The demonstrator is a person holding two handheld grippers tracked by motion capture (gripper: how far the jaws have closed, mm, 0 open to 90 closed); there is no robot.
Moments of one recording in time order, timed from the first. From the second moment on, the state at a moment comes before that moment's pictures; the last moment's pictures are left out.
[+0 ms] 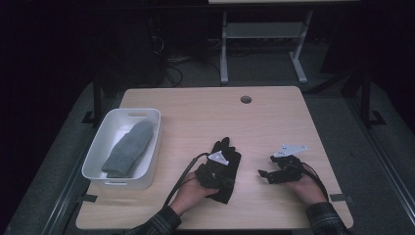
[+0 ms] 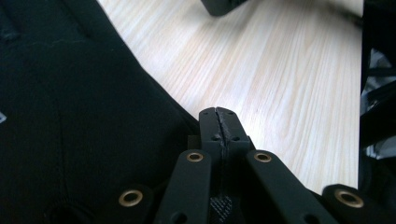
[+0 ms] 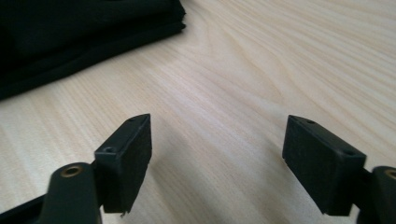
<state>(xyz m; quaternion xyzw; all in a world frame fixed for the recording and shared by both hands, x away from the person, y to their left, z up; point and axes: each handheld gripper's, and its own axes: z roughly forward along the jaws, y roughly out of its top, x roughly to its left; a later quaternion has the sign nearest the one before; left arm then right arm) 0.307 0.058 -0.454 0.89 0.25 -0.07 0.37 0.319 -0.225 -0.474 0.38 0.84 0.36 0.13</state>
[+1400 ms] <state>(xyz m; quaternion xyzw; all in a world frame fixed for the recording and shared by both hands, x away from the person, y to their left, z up) 0.341 0.112 -0.419 0.91 0.23 0.02 0.34 0.321 -0.222 -0.482 0.38 0.84 0.36 0.14</state>
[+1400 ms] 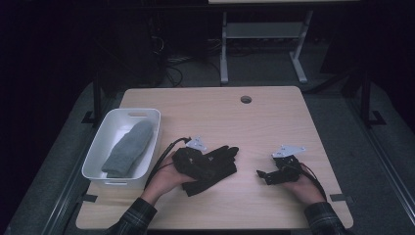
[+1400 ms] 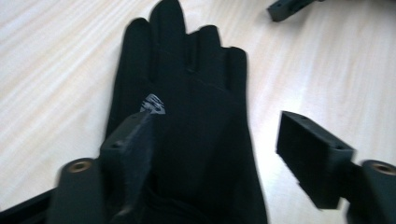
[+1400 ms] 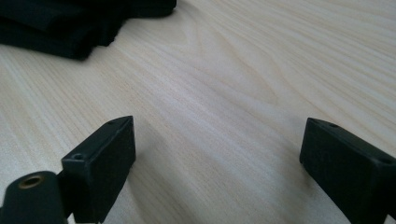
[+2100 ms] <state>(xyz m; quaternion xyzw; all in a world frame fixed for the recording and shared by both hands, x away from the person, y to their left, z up) 0.359 0.105 -0.456 0.92 0.23 0.04 0.30 0.321 -0.222 -0.482 0.38 0.84 0.36 0.14</state>
